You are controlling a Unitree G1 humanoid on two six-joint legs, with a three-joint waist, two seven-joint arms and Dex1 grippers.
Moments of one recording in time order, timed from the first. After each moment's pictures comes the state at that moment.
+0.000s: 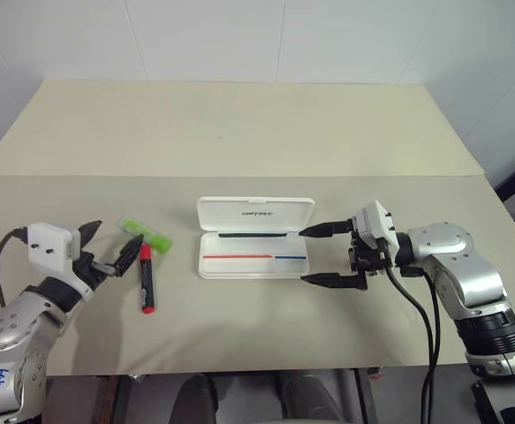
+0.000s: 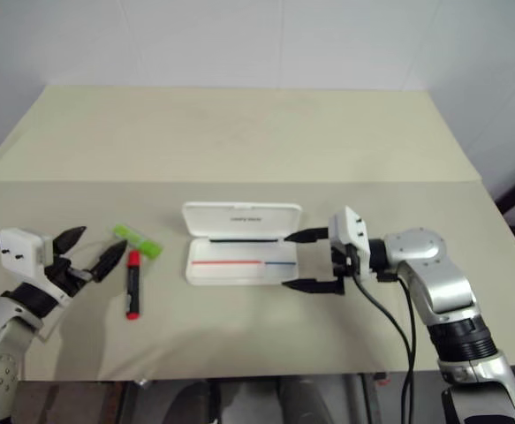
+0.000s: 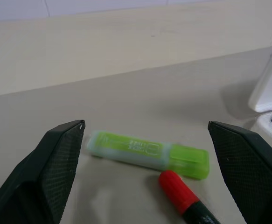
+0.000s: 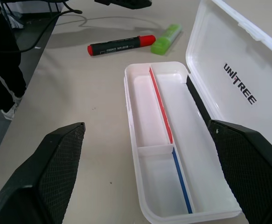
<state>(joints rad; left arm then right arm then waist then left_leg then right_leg) 0.13 0.54 0.47 -0.44 -0.49 0.45 -0.42 -0.45 -0.66 0.09 -0.07 0.44 0.26 1.31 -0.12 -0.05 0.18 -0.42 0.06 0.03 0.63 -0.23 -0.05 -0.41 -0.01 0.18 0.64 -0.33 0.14</state>
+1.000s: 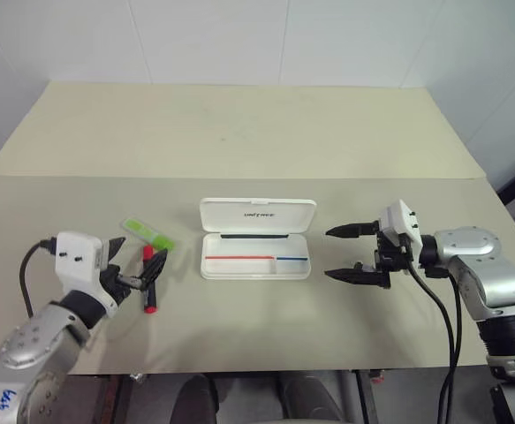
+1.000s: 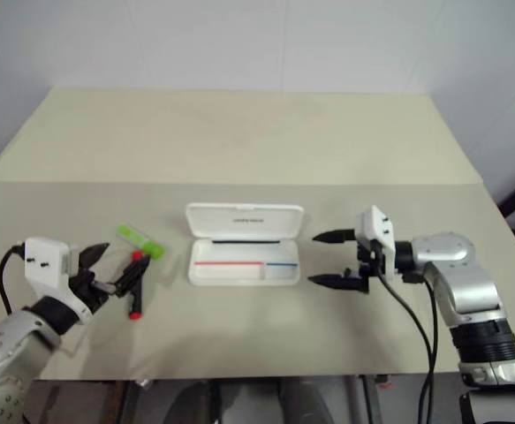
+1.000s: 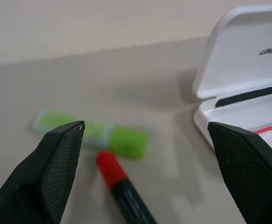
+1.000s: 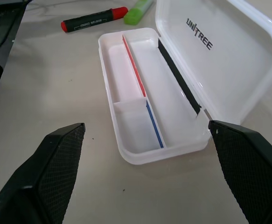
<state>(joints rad) 0.20 0.40 0.47 -0.81 -0.54 0.84 -0.19 -0.42 -0.74 0.02 0.07 0.43 0.25 1.35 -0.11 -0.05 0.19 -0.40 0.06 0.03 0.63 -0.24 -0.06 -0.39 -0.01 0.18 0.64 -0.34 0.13</state>
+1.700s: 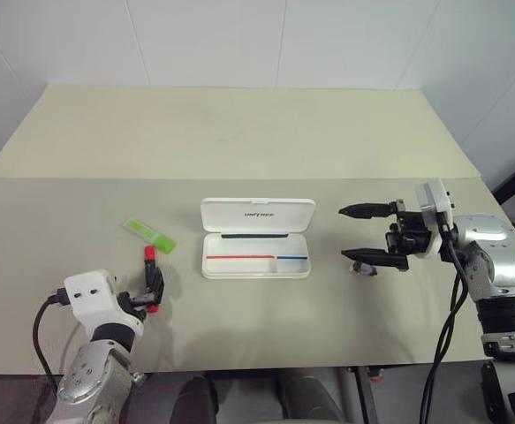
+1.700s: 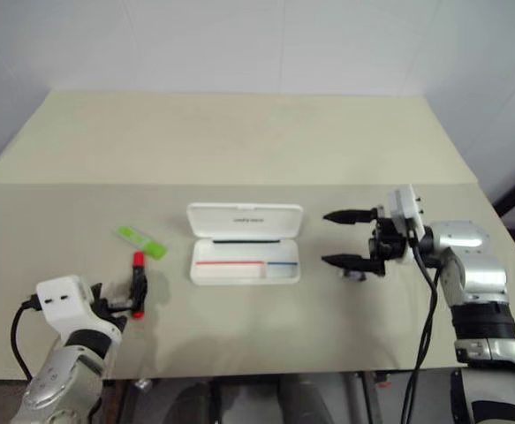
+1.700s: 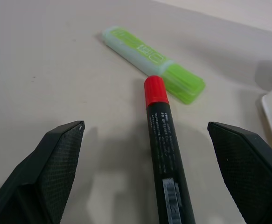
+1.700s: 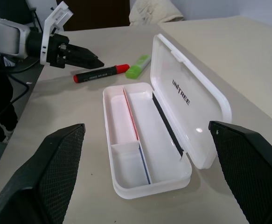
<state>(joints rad) 0.27 0.05 0.32 -0.82 -0.35 0.80 0.15 -0.53 -0.69 -0.05 0.28 0.55 0.14 1.52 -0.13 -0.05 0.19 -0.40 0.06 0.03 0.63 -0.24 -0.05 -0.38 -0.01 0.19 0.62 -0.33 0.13</state>
